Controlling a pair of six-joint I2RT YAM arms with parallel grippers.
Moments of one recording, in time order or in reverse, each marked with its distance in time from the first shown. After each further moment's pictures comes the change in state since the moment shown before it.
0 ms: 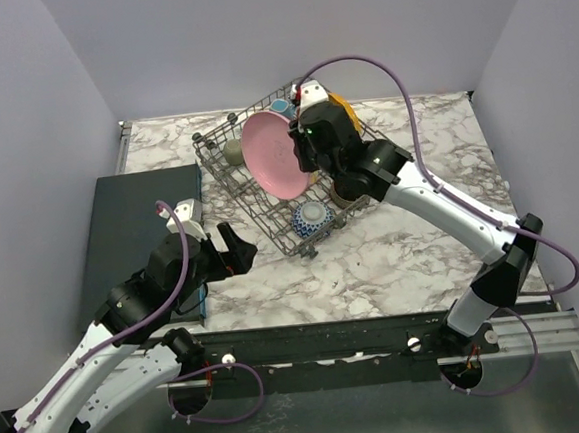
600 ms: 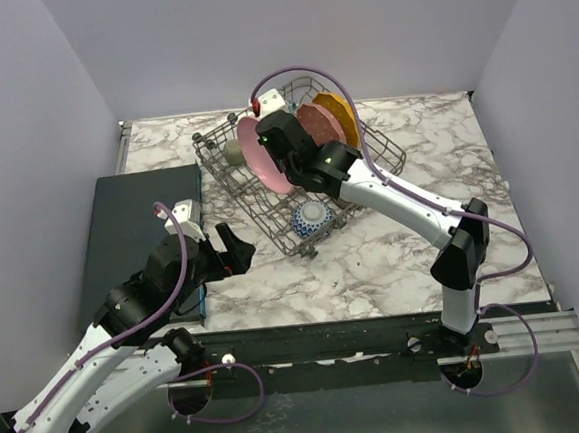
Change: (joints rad) left arm 0.000 -0.011 -0.004 0.003 -0.018 0.014; right arm 0.061 0.256 0.187 -0.002 0.208 -0.145
